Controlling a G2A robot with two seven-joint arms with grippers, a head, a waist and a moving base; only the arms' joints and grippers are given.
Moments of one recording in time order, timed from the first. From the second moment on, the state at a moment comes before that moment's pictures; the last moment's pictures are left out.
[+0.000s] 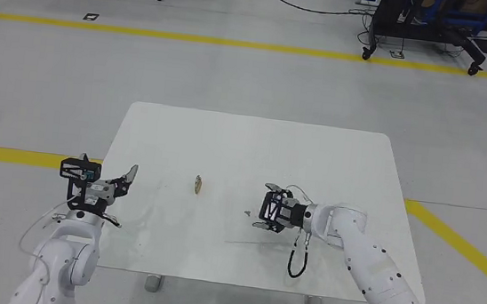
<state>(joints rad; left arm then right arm) 1.73 -1.15 -1.60 -1.80 1.33 0.00 0.00 -1.21 -1.18 1.05 -1.38 -1.63 -0.81 0.07</state>
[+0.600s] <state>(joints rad) 1.73 -1.15 -1.60 -1.80 1.33 0.00 0.00 -1.03 -1.23 0.90 -1.19 -1.53 -0.89 0.15</state>
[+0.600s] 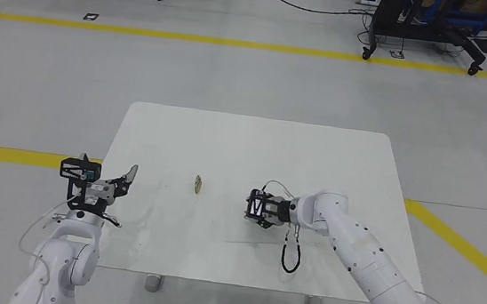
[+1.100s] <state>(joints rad) 1.73 -1.15 -1.60 -1.80 1.33 0.00 0.00 -1.05 -1.20 0.93 -1.23 -1.59 -0.91 0.00</state>
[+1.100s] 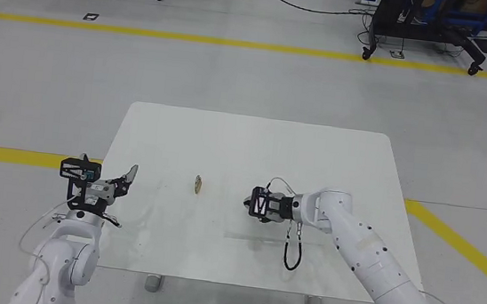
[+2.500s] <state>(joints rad) 1.49 -1.17 -1.13 -1.84 1.65 -0.42 -0.42 -1.13 -1.15 0.98 -1.22 -1.71 -0.82 -0.34</state>
